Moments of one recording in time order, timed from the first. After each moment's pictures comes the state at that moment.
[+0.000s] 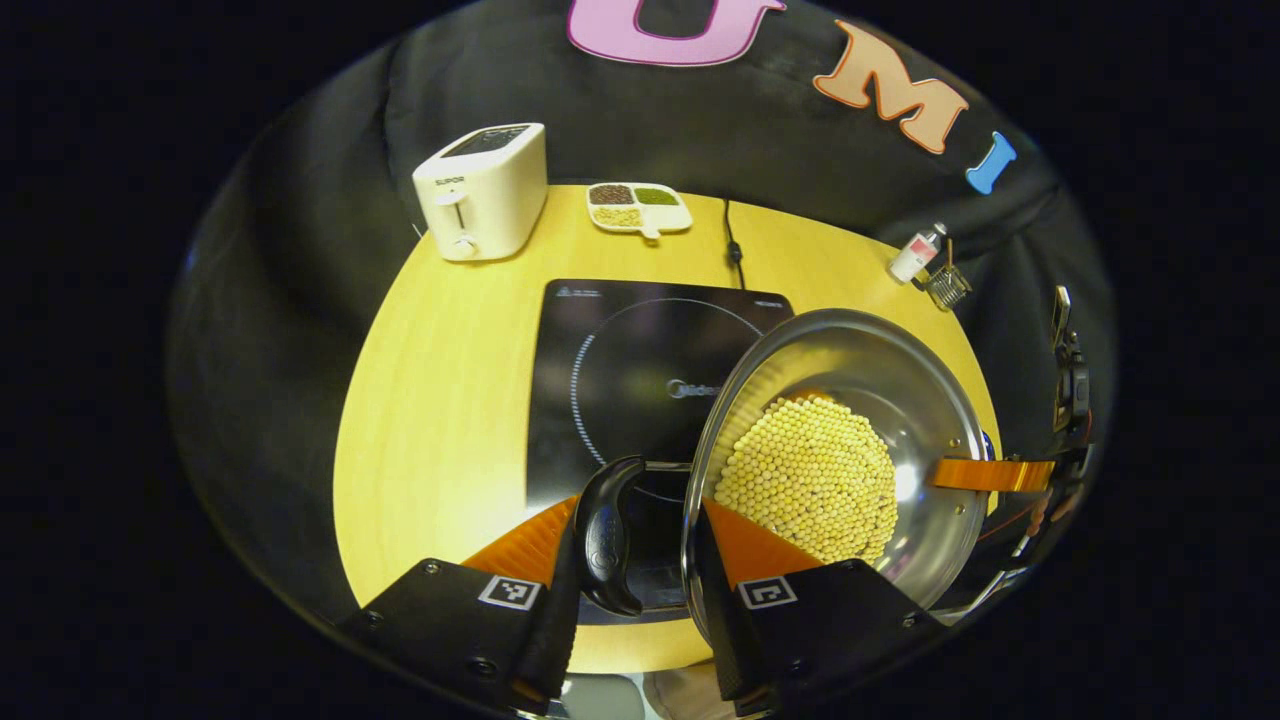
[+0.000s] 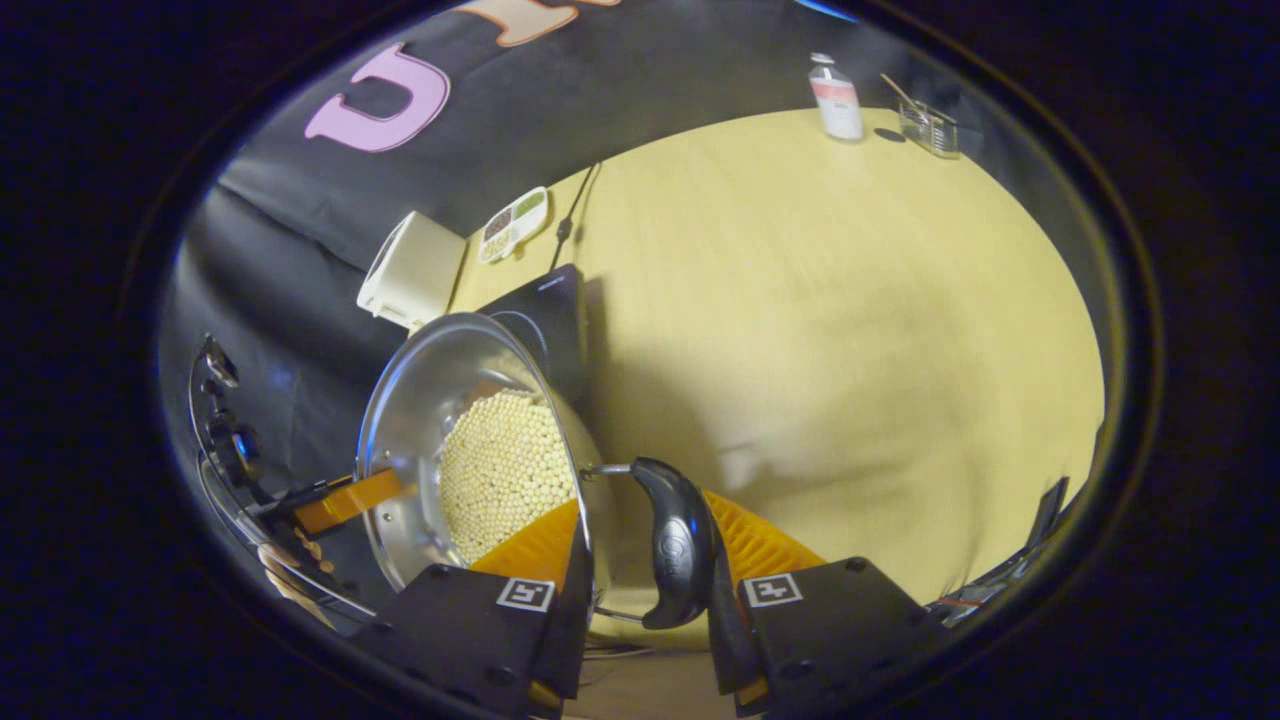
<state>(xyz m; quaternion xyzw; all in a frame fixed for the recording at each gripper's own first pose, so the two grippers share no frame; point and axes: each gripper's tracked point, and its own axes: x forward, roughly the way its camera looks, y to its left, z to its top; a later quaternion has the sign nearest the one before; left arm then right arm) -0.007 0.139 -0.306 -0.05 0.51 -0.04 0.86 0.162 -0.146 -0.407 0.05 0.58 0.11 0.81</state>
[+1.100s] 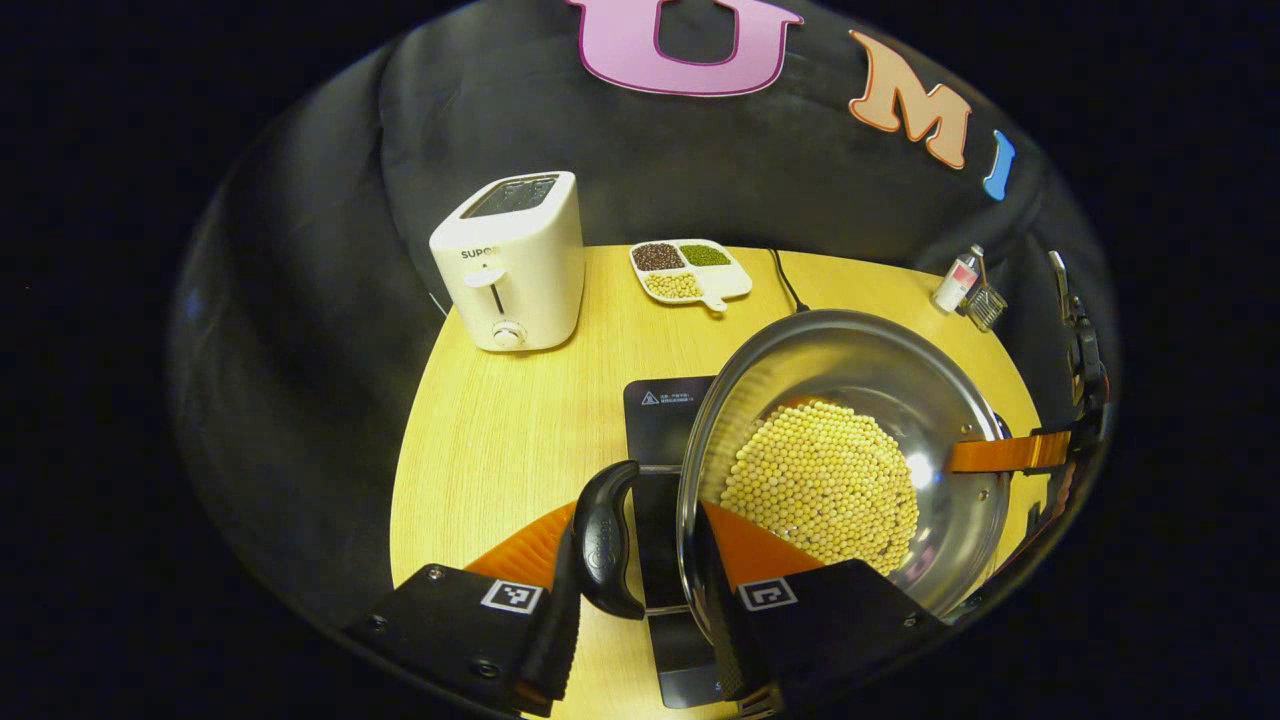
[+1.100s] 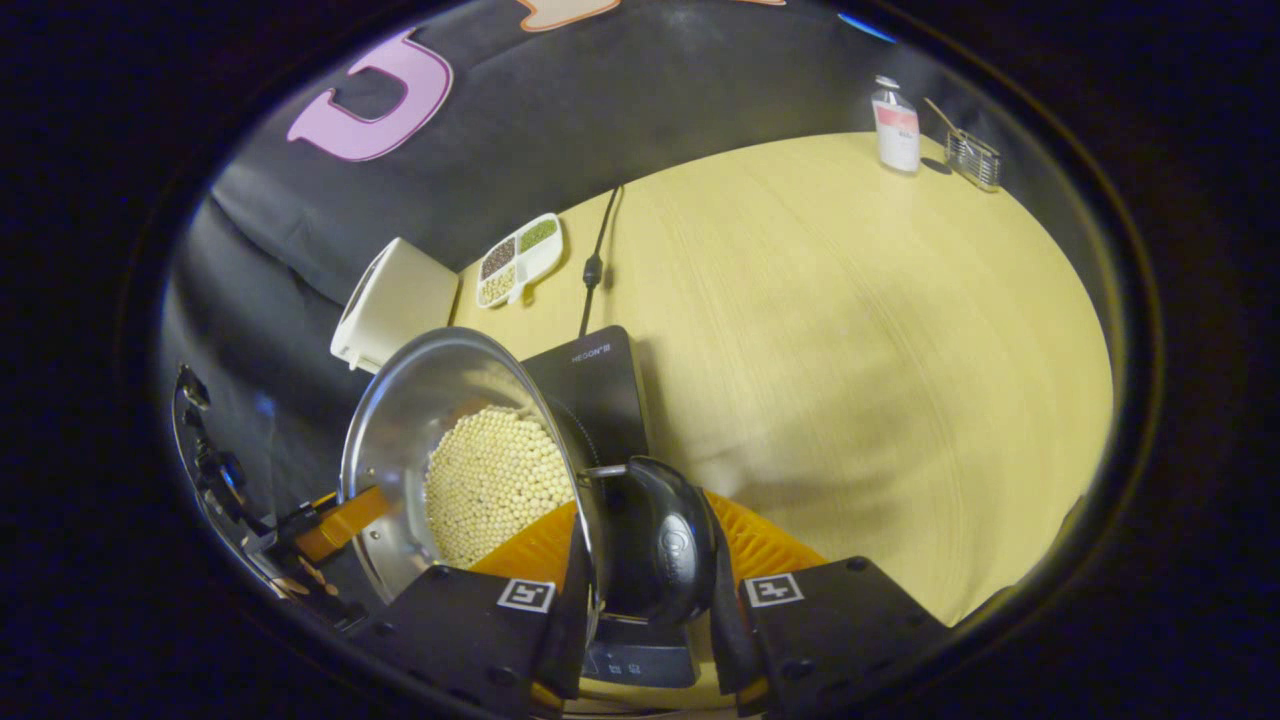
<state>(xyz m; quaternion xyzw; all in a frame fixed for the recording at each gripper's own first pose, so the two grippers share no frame) 0.085 0.200 -0.312 0.00 0.44 -0.04 0.90 0.184 -0.163 -0.379 0.05 0.54 0.08 0.84</state>
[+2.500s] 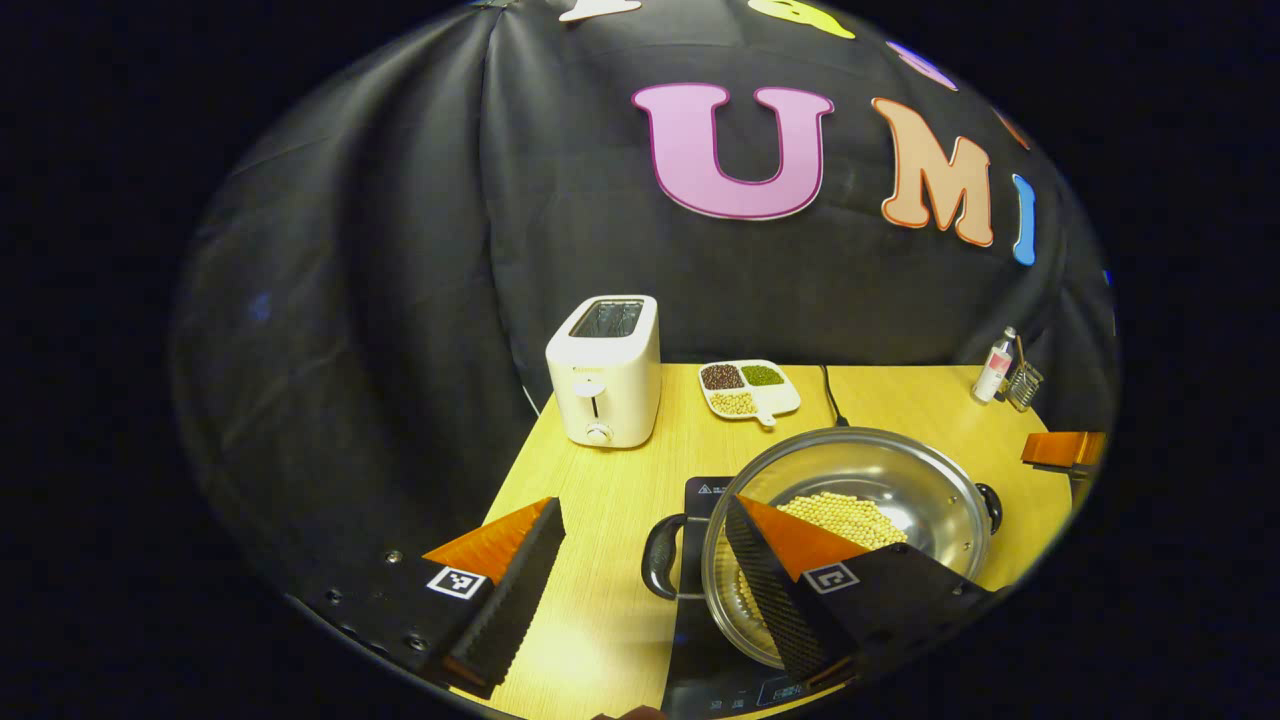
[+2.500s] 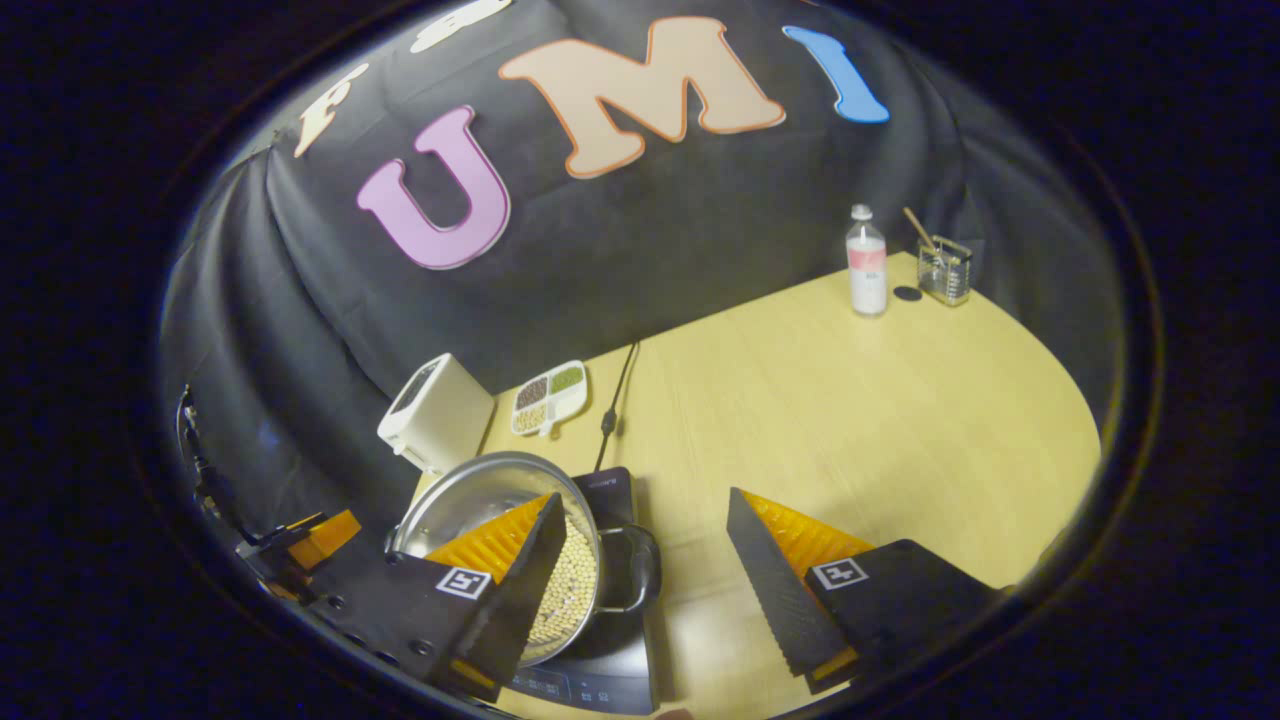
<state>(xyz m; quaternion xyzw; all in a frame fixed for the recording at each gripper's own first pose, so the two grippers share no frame) 0.058 0.217 -0.191 0.02 0.26 0.07 0.96 0.206 -0.200 -0.239 0.06 0.31 0.09 0.94</state>
